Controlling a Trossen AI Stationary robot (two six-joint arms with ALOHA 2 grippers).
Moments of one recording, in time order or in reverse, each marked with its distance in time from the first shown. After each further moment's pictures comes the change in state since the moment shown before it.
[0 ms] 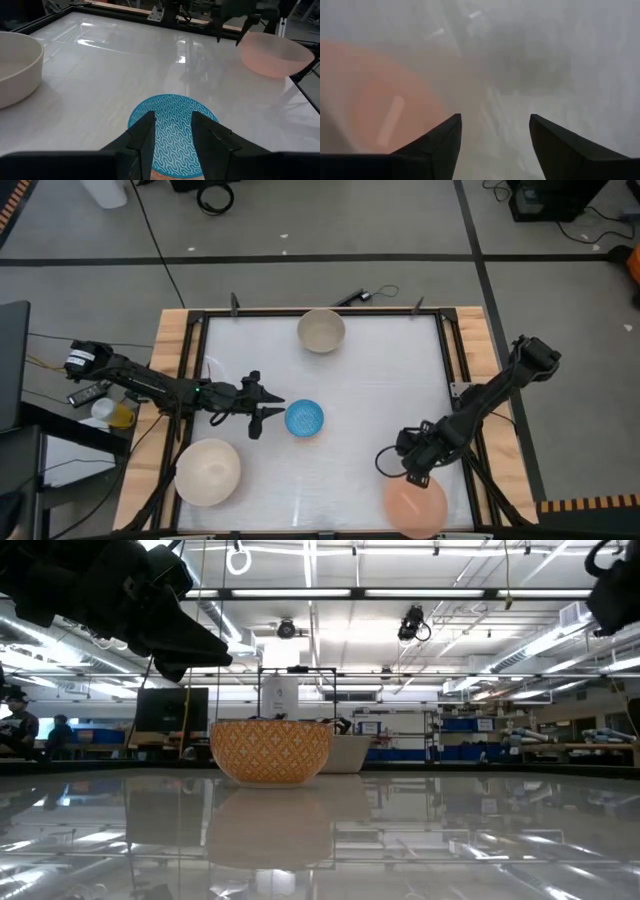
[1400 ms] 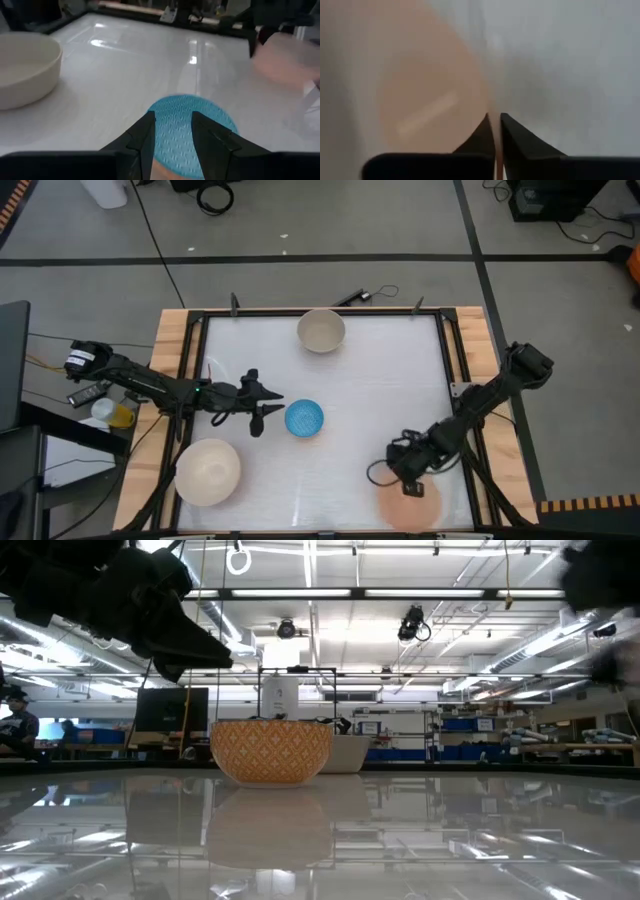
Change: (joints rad) left arm -0.002 0.000 0.000 -0.004 -0.063 0.009; right arm -0.047 0.078 0.002 0.255 0.083 -0.290
